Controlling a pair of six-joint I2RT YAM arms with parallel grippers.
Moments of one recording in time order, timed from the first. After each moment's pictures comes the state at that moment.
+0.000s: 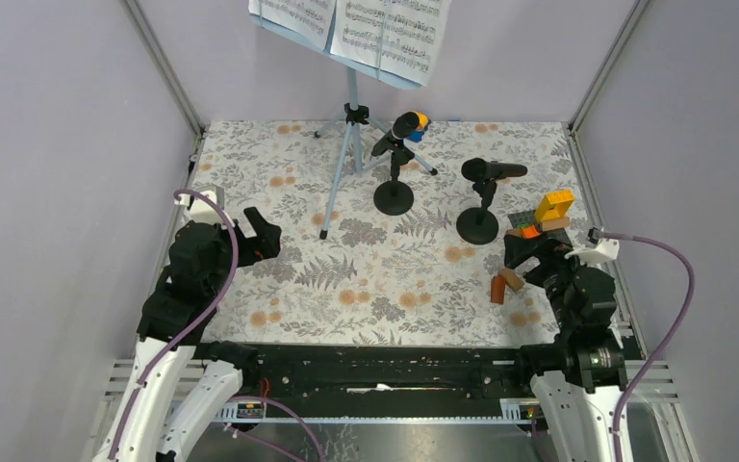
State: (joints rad) left arm -0.27 0.59 0.87 -0.67 -0.12 -0.41; right arm 0.08 0.28 0.63 -0.57 0.03 0.58
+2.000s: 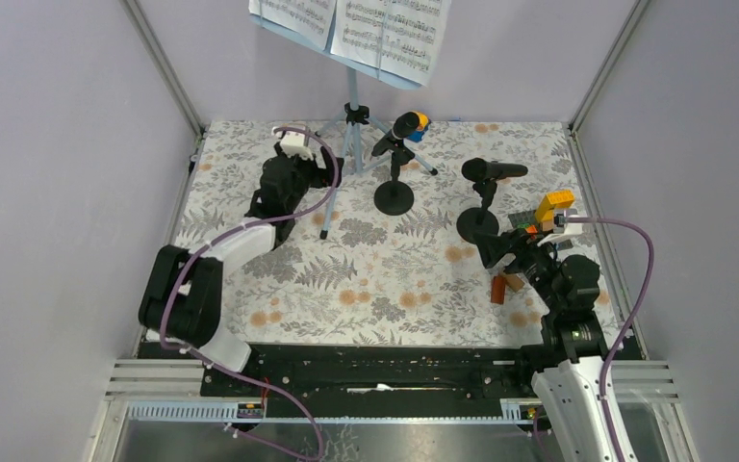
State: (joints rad) left arm -0.33 1.51 0.85 0.55 0.02 -0.24; right arm 0.08 0.39 0.41 -0.09 -0.34 0.52
